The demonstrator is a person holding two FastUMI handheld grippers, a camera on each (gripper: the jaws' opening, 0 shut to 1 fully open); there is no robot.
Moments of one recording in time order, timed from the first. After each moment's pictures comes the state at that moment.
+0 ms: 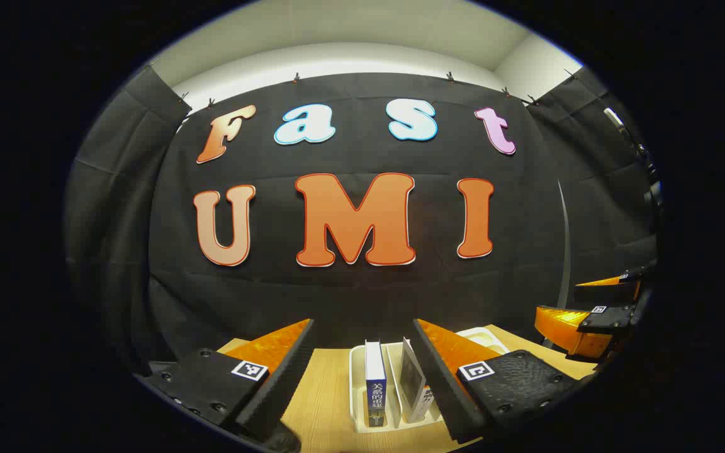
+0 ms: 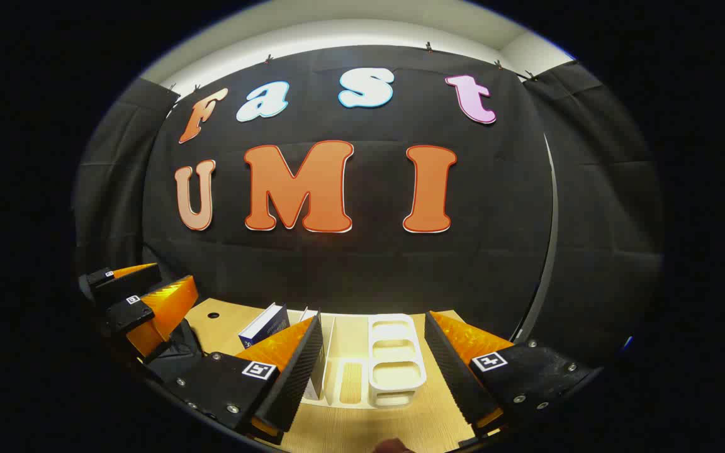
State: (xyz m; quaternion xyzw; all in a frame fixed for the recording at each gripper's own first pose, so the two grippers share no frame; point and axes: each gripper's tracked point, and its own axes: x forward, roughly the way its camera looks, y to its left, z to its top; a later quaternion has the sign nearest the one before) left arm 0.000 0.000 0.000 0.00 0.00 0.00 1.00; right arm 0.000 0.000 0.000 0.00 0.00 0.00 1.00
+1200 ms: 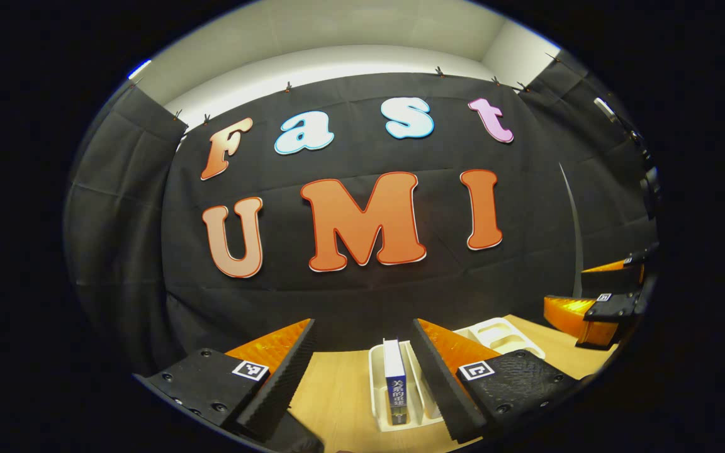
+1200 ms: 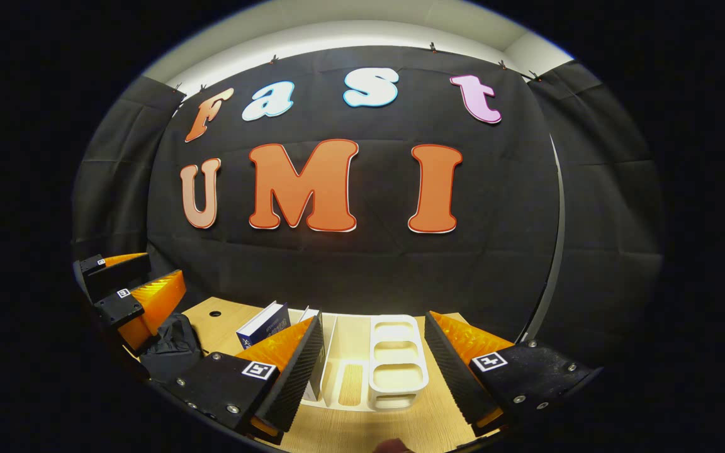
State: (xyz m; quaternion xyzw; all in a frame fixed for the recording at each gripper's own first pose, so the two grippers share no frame) left arm -0.009 0.014 -0.006 0.07 0.00 0.03 1.00; right arm 0.009 -0.002 -0.010 0.00 0.00 0.02 1.00
